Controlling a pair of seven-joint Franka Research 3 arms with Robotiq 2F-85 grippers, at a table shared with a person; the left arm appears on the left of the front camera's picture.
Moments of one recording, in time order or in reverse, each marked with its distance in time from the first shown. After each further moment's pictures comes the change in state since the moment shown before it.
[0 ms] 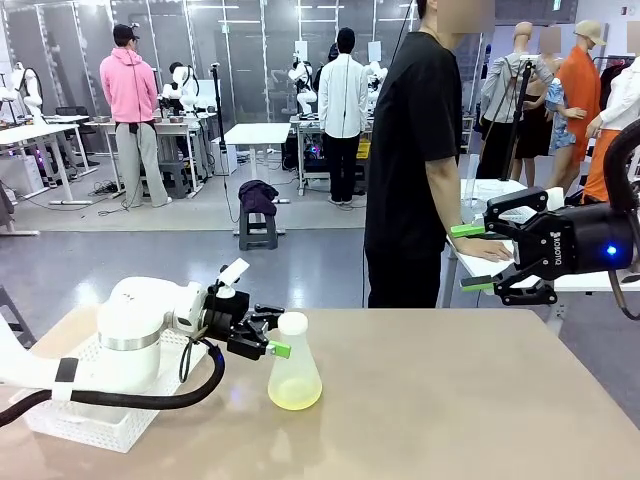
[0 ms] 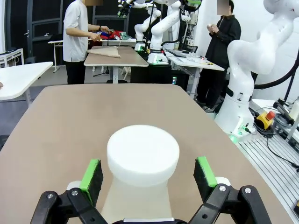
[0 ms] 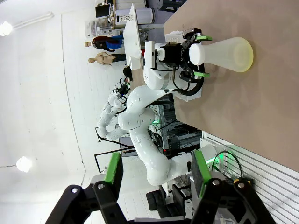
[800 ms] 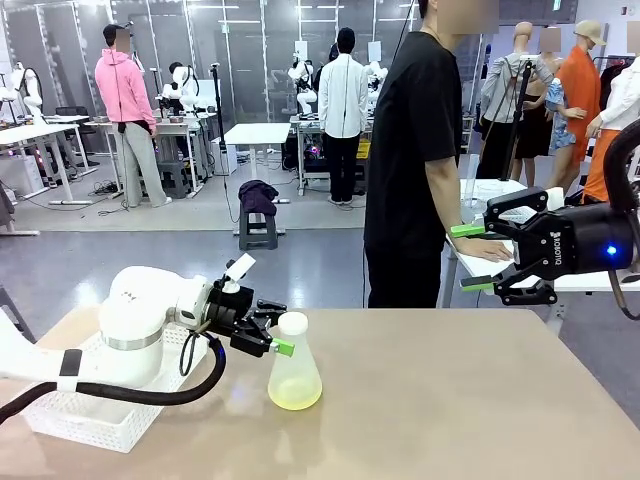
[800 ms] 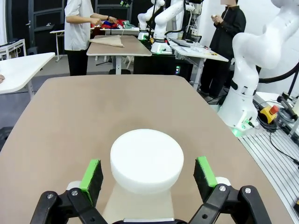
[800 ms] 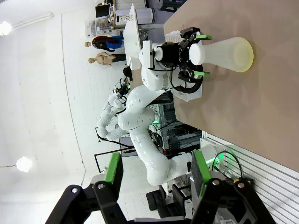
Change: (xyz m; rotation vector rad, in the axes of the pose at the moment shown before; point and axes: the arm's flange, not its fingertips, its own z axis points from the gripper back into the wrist) left arm 0.013 0.000 -0.002 0.020 0.070 0.004; right arm 0.000 0.000 0.000 0.000 0.000 0.000
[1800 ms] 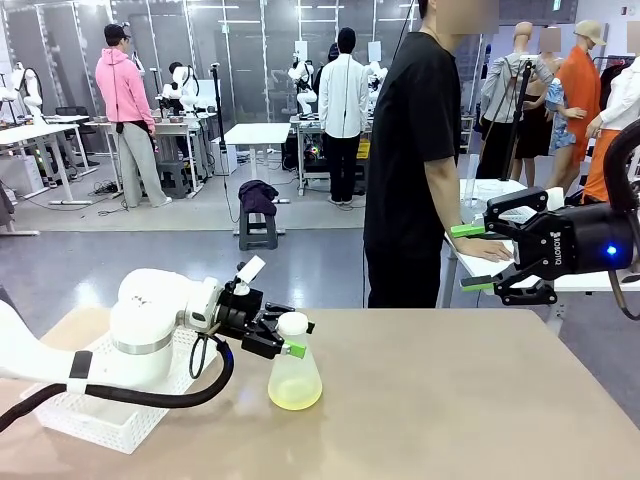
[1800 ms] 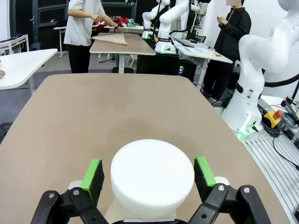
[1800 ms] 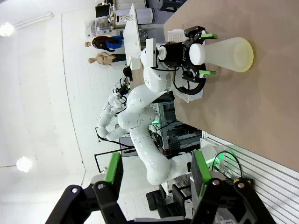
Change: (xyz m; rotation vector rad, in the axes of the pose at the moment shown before) left arm -0.001 0.000 -0.017 0.021 0.006 0.029; right arm 0.000 0.000 0.000 0.000 0.000 0.000
